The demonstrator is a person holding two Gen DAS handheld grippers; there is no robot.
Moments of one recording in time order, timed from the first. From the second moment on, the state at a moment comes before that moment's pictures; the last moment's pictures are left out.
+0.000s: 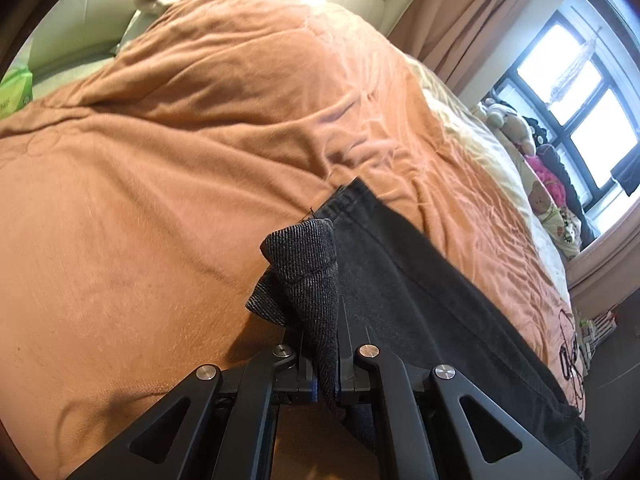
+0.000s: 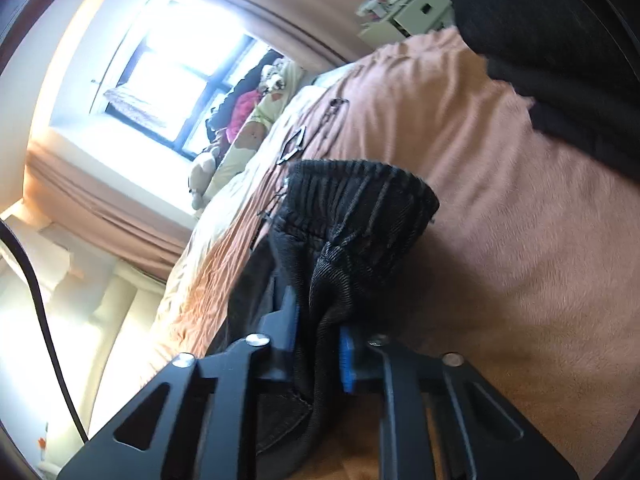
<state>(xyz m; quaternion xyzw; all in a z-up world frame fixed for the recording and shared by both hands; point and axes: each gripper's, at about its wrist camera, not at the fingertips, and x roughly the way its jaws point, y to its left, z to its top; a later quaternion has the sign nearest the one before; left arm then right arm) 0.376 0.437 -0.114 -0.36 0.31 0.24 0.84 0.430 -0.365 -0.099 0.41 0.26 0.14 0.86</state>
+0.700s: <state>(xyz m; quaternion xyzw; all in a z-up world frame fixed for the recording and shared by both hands) 0.284 0.435 -0.022 -0.33 0.27 0.25 0.87 0.359 -0.386 -0.030 0.38 0.26 0.19 0.87</state>
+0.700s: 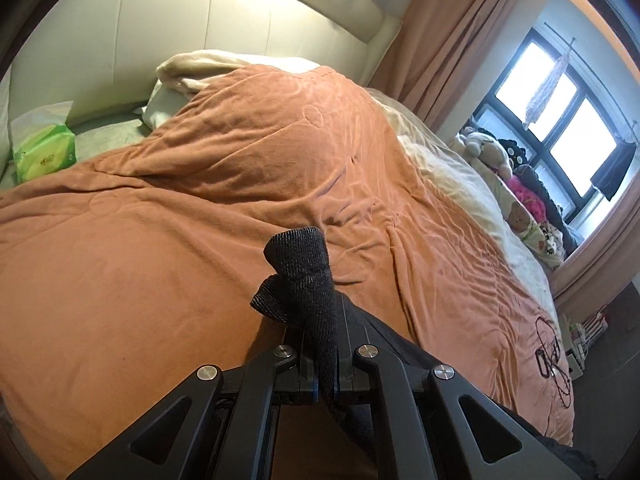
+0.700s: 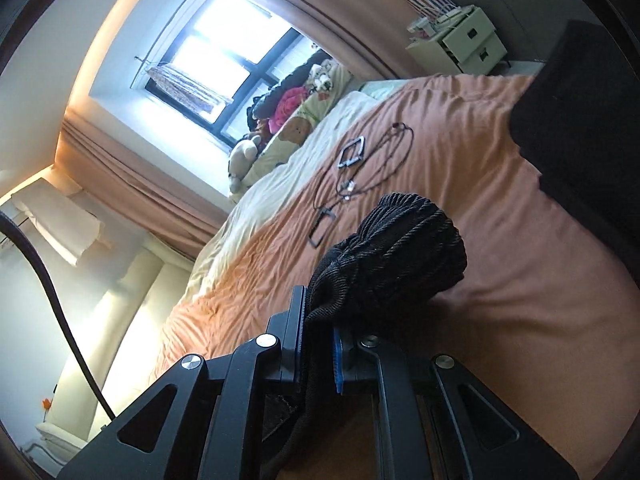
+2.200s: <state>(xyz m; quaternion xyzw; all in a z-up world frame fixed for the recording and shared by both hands) 0.149 0.441 -0.103 -0.35 0.38 0.34 0.79 0.255 -0.425 0.001 0.23 0.39 0.04 0.89</state>
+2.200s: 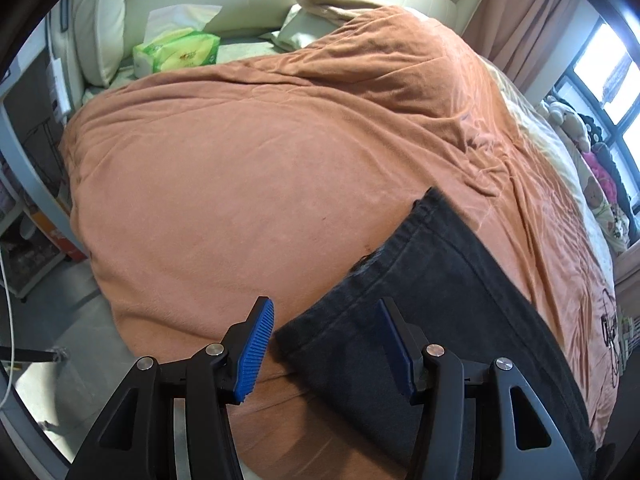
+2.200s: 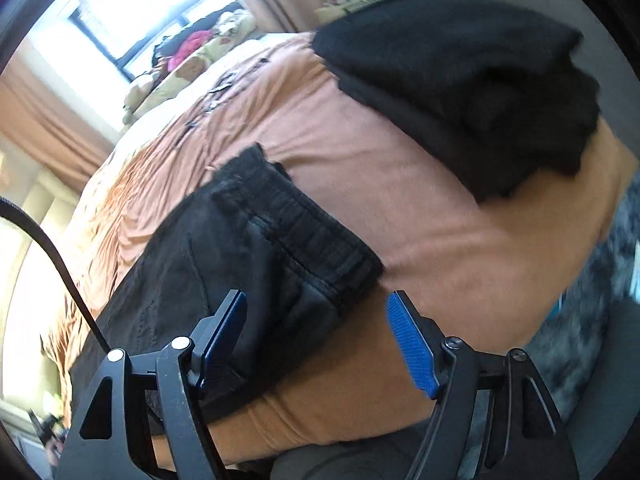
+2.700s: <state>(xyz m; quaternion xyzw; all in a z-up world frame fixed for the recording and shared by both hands) 0.252 0.379 -0.068 -0.30 0.40 0.26 0.83 0.331 -0.355 0.016 0.08 0.37 0.14 0.91</state>
